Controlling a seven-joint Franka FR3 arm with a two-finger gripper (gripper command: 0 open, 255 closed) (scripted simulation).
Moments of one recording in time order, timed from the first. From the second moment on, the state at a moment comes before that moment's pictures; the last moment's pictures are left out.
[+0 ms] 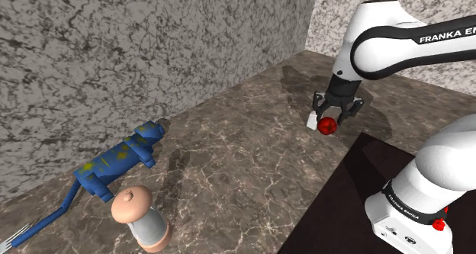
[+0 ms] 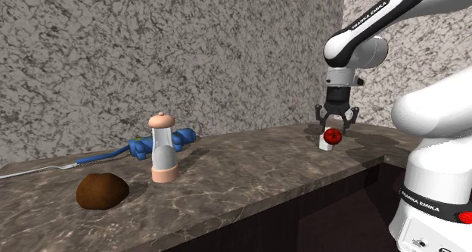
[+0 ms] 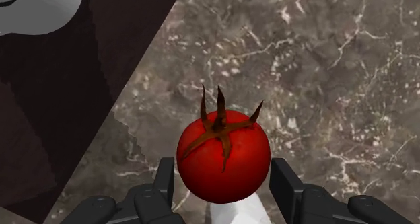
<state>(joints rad) -0.15 -0.85 0.20 -2.90 0.21 2.05 0.76</state>
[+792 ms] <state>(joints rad) -0.14 -0.77 0.22 -2.98 0.24 2.20 0.75</state>
